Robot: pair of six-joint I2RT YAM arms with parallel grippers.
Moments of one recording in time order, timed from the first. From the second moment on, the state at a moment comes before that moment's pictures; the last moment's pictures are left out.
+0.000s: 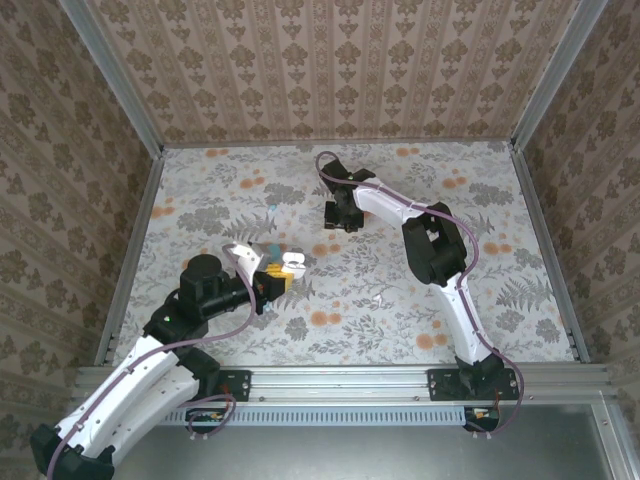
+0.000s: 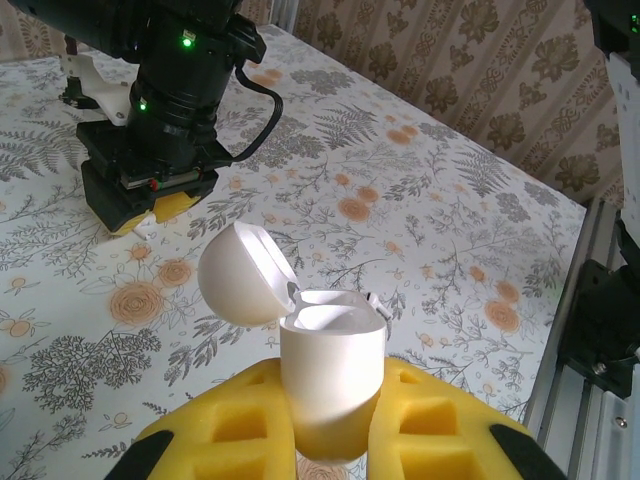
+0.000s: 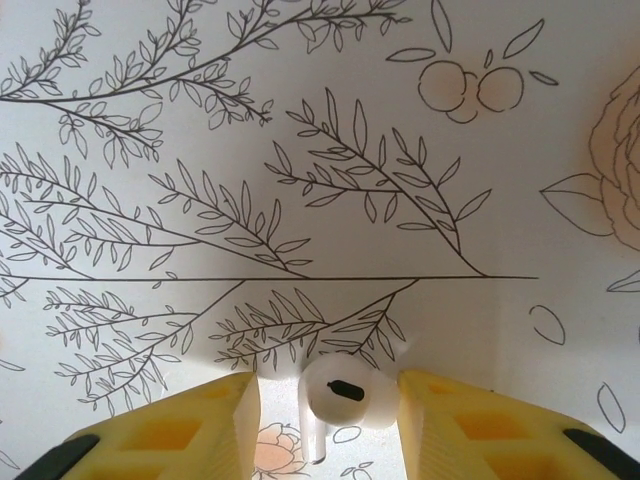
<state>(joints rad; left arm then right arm) -0.63 0.57 0.50 -0.27 0.46 -0.14 0.54 2.36 1.98 -0.90 -0.02 0.63</state>
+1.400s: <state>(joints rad) -0.78 0.67 0.44 -0.02 0.44 -0.28 0.57 1.67 1.19 -0.76 0.01 0.54</state>
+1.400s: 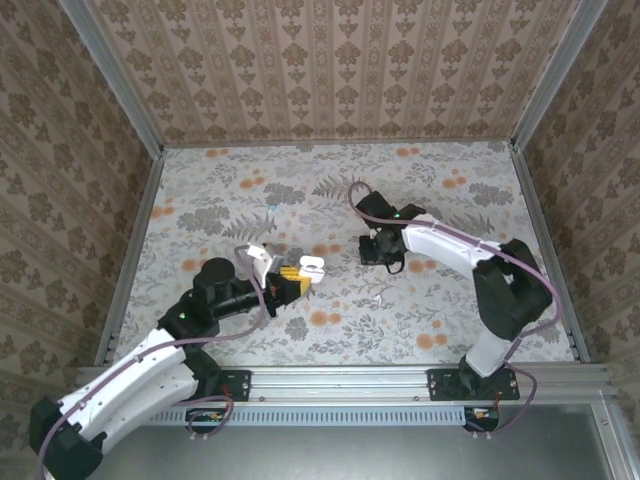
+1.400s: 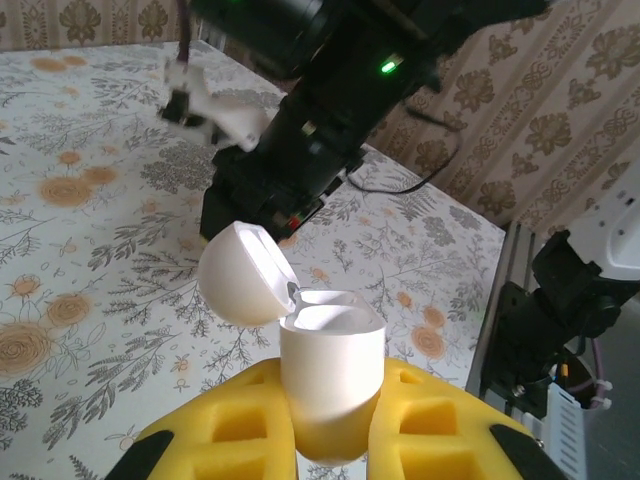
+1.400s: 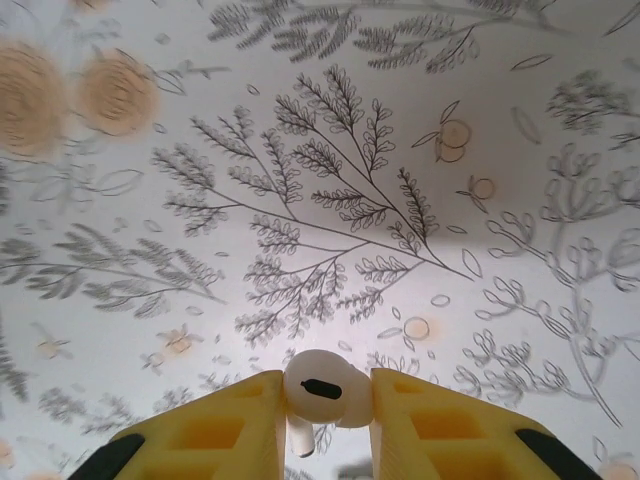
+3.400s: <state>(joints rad) -0.96 0.87 0.50 0.42 0.01 -0.19 0.94 1.20 1.15 -0.34 0.19 0.79</state>
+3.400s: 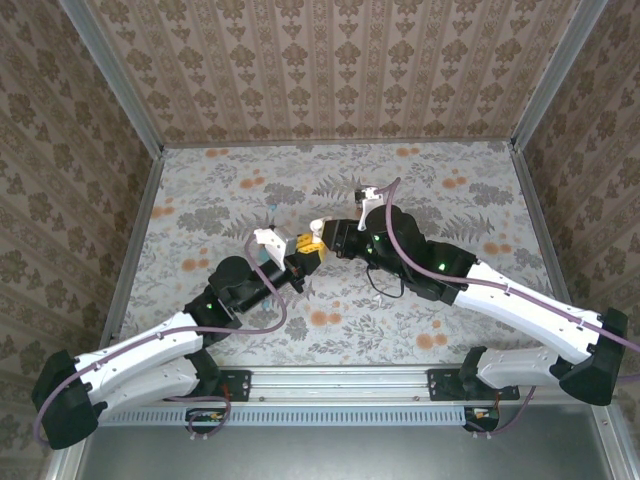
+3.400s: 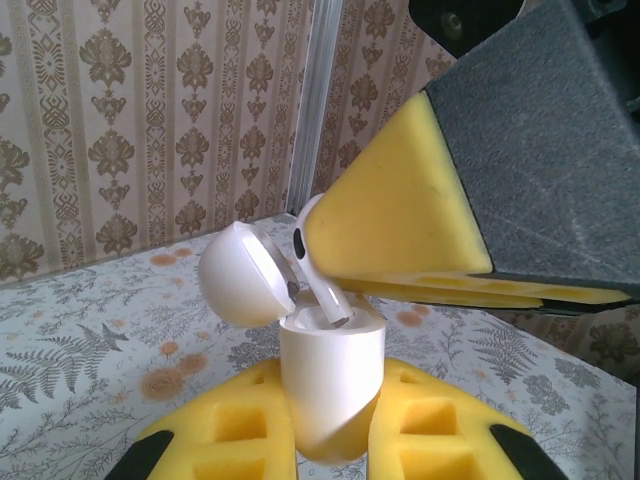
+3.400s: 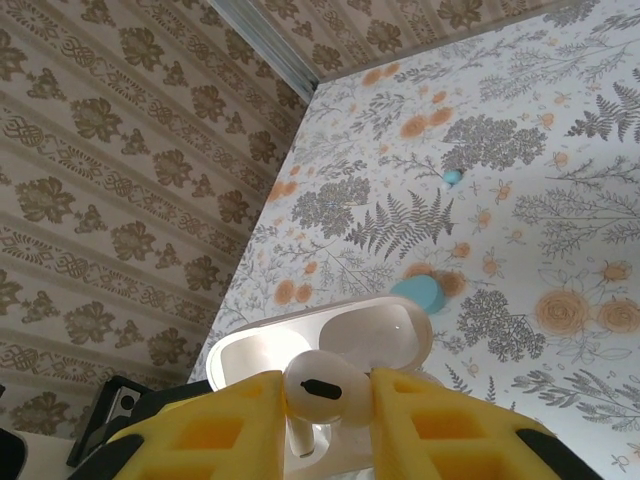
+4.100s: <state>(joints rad) -0.97 0.87 0.50 0.42 -0.01 -0.19 0.96 1.20 1.15 -0.31 0.19 0.81</state>
